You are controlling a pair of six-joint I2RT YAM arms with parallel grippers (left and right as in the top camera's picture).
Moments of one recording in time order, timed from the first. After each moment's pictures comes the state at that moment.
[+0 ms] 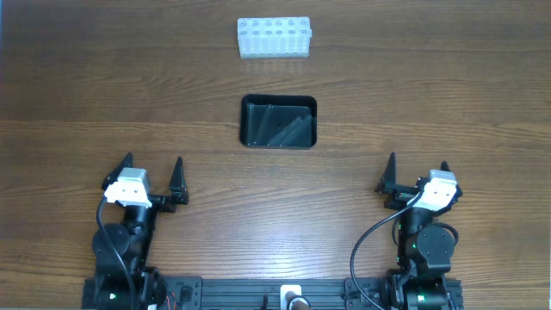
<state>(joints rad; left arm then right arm) -0.02 0.01 0.01 -0.07 0.08 -0.08 0.02 0.02 0.01 -0.06 0.19 0.04</state>
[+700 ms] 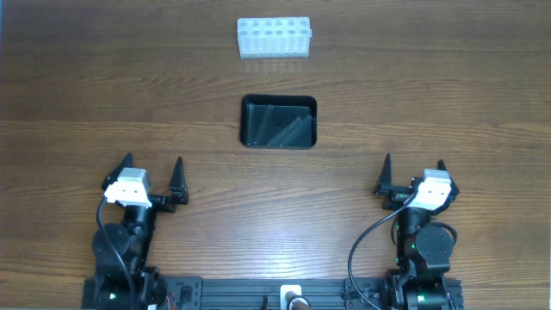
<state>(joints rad) -0.02 0.01 0.01 -0.07 0.08 -0.08 0.04 0.02 0.01 -0.06 0.18 -0.01</state>
